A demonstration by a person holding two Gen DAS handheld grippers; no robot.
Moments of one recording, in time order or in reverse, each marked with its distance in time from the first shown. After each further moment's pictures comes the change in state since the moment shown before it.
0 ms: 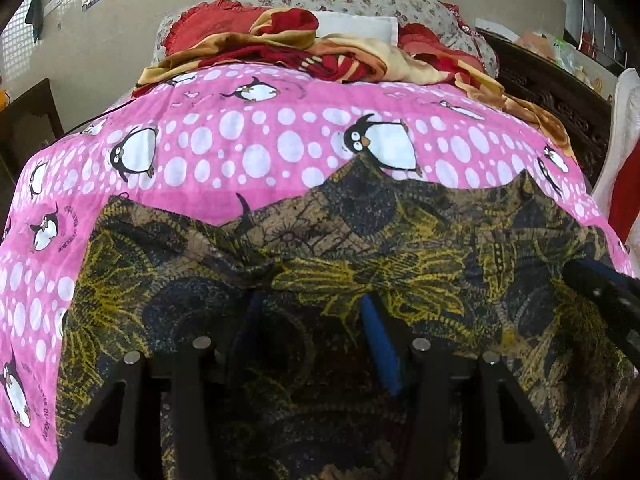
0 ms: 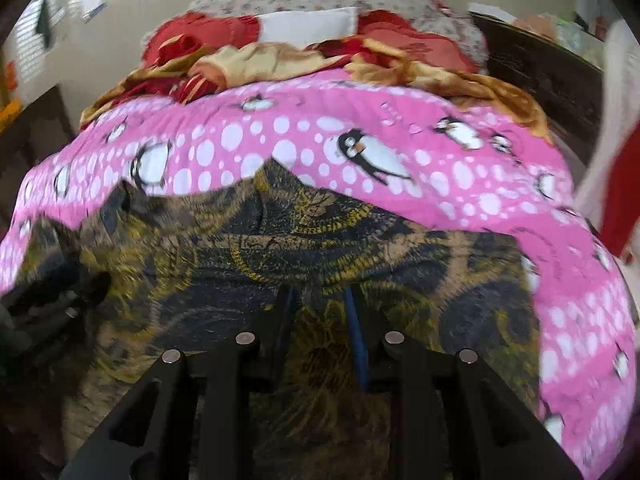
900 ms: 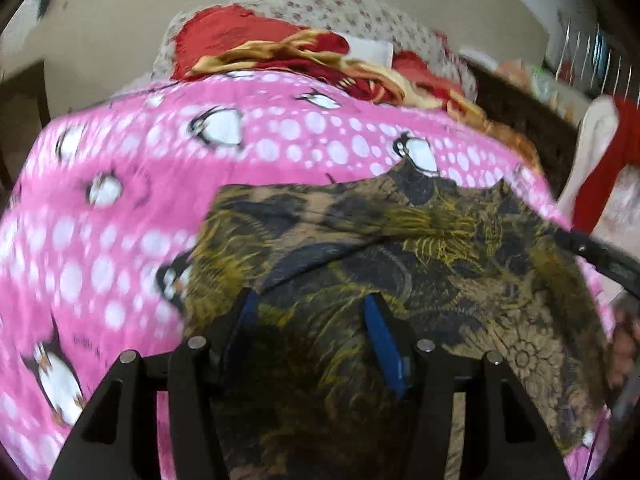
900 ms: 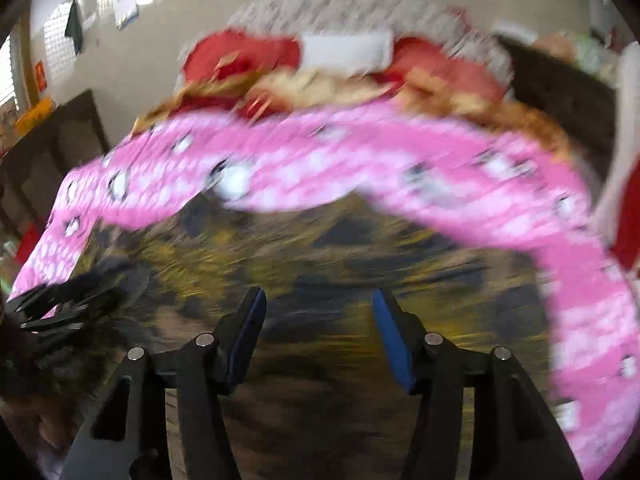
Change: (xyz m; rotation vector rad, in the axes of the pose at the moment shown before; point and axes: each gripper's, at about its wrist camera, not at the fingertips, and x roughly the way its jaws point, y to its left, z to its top) left arm -0.043 0.092 -0.038 -0.065 -0.066 -0.168; right arm -0.034 -0.003 -0.007 -0.061 -0.070 0.037
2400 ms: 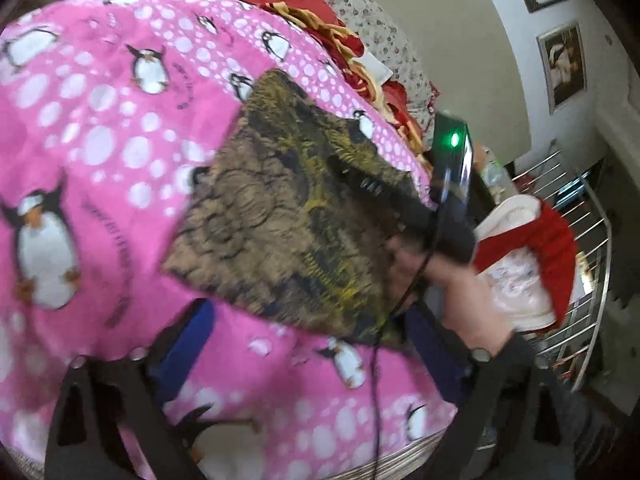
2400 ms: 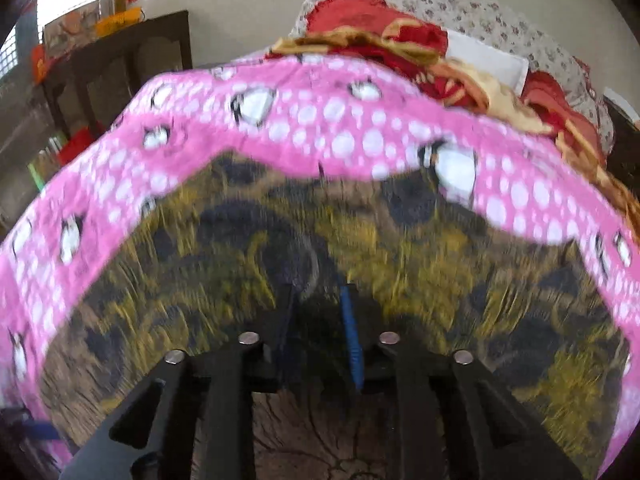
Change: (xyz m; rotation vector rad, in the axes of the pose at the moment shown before) left arm -0.114 0.030 -0.119 -0.452 0.088 -0.393; right arm 0.049 0.170 -0.024 -0.322 0.080 0.230
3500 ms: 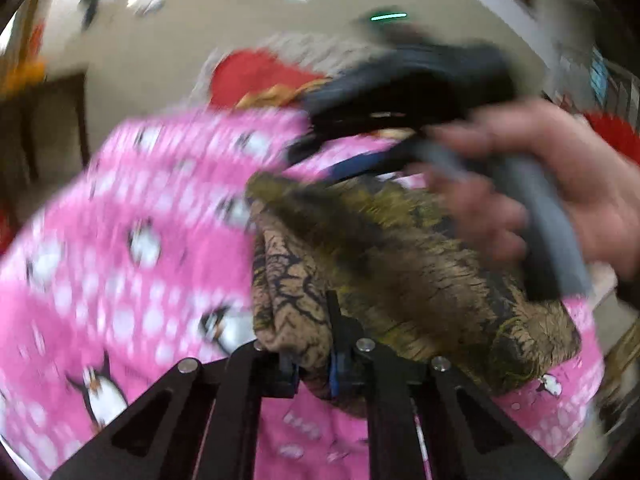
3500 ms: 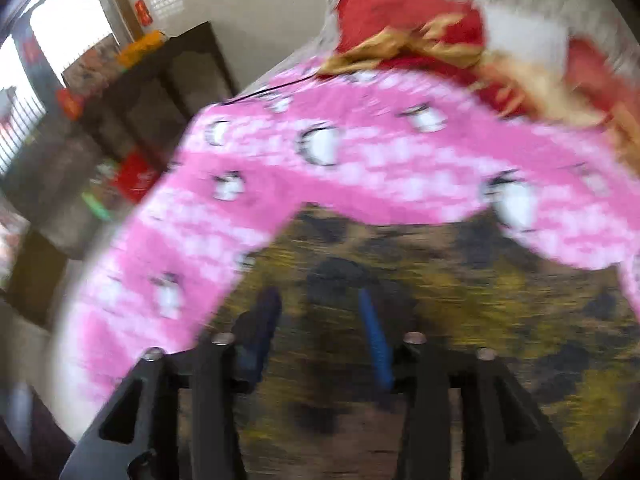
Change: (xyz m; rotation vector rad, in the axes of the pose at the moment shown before) left arm 0.013 -0.084 -0.003 0.511 -0.272 0.414; right arm -0.014 0.015 0.082 0.143 0.195 0.359
